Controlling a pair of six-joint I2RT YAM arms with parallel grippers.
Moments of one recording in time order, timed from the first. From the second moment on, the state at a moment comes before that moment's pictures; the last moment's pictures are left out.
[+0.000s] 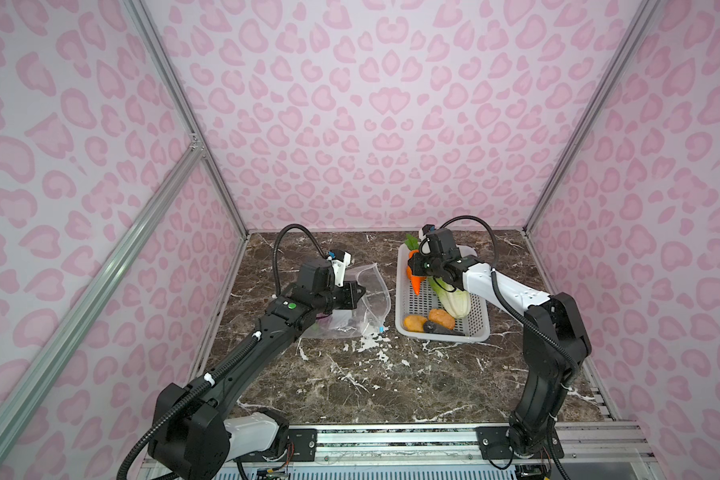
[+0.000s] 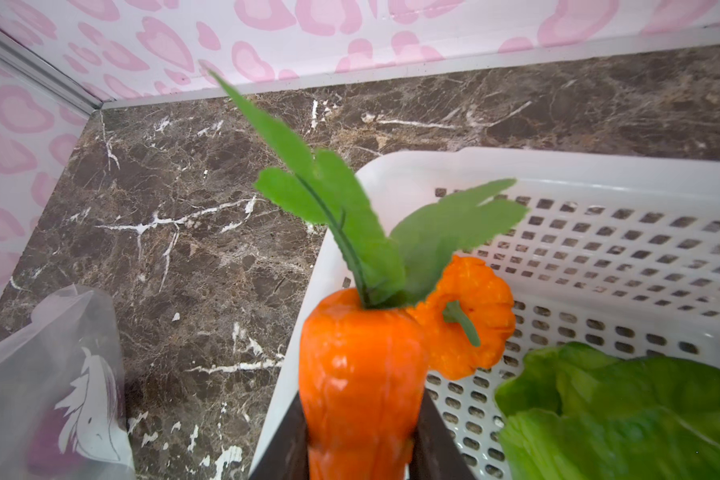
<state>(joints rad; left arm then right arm) -0.46 1.26 0.97 -0.30 0.37 -0.48 0.45 1.83 1.41 -0.30 -0.03 0.39</state>
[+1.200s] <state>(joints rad) -0.46 1.28 0.97 -0.29 0.42 -0.50 0.74 1.60 0.98 0.37 -0.06 0.40</state>
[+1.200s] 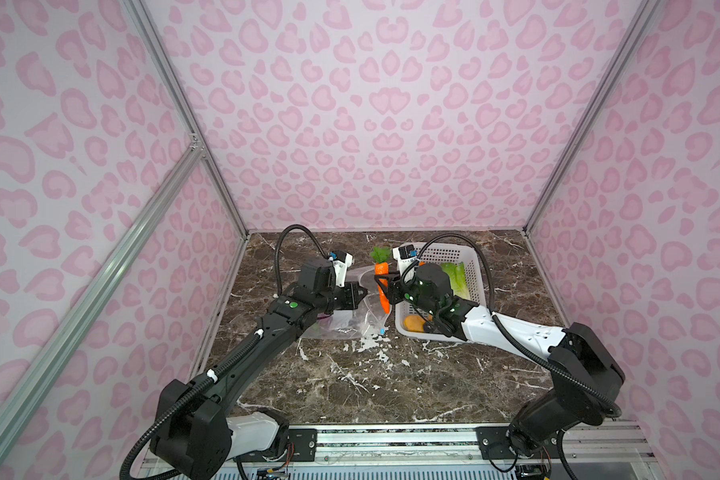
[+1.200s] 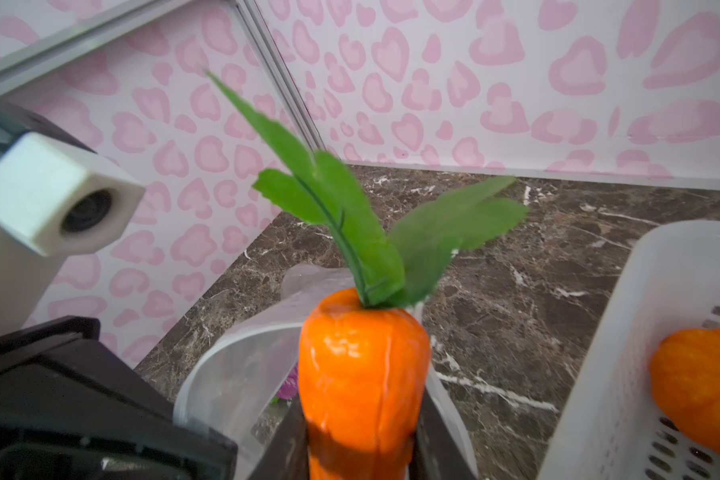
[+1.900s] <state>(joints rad) -0.44 1.27 0.96 -0.27 0.44 -0.53 0.80 1.66 0.78 0.69 -0.05 0.49</state>
